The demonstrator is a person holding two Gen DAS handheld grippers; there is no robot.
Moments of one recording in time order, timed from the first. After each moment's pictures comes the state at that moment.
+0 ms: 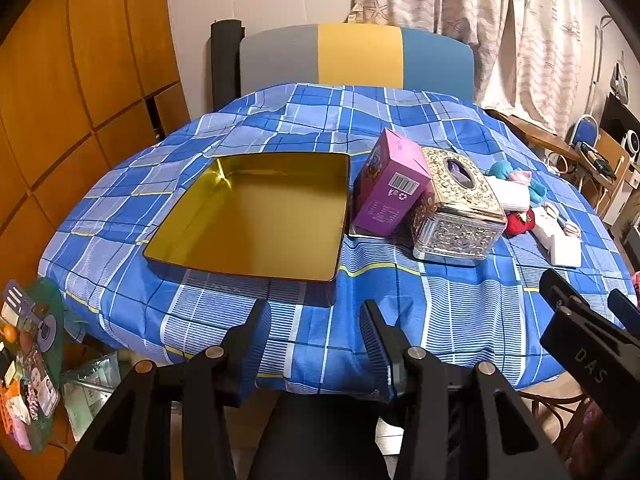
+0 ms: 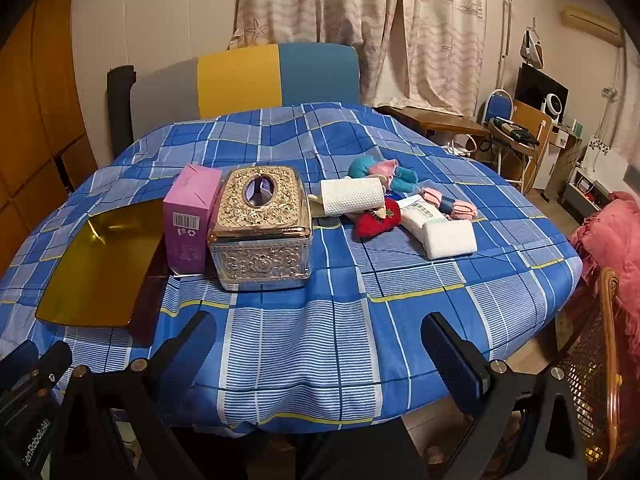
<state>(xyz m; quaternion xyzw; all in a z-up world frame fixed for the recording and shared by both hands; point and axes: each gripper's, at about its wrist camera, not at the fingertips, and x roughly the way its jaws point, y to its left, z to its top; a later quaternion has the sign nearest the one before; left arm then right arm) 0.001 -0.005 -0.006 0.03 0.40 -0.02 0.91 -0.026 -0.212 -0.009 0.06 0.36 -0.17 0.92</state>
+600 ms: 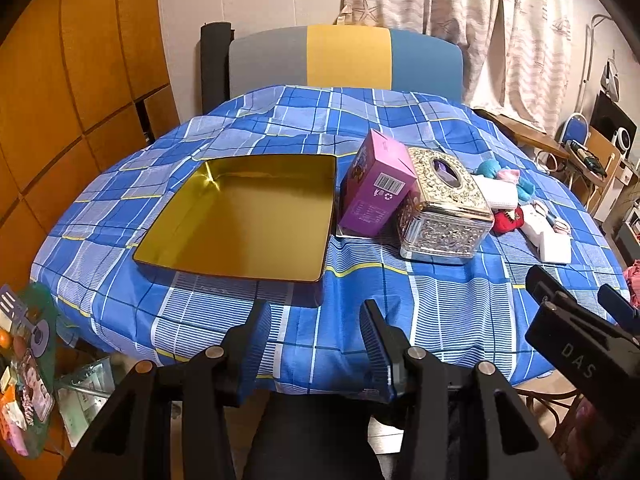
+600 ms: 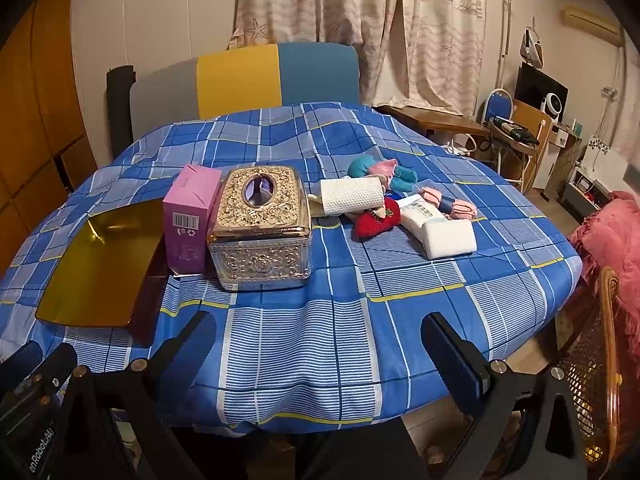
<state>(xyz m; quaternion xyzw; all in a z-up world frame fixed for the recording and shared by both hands) -0.001 -0.010 -0.005 0.03 0.40 -0.04 0.91 -0.027 -0.213 -0.010 0.06 0.36 -0.17 0.92</state>
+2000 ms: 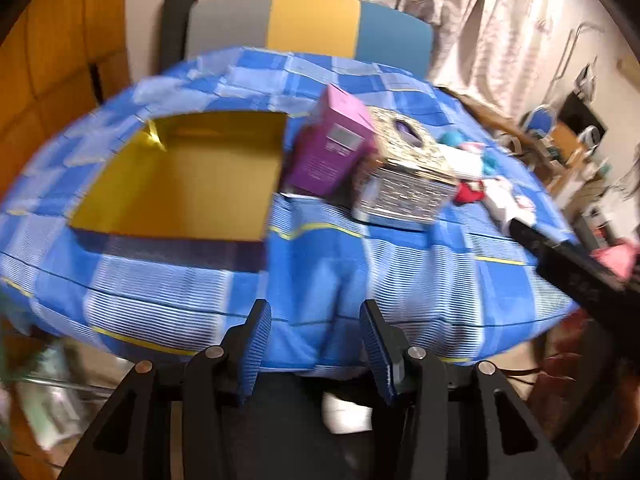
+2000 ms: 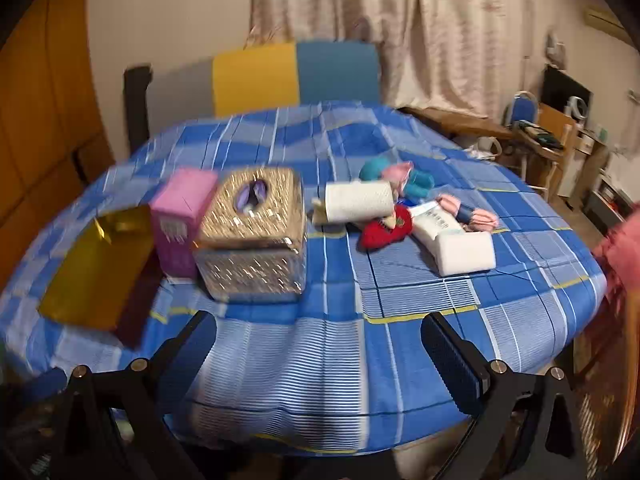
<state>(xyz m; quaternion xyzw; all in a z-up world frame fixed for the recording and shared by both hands) 0.009 -0.014 -0.043 -0.03 0.46 -0.14 0.88 -0.004 -0.261 -0.027 0.06 0.35 -0.11 0.93</state>
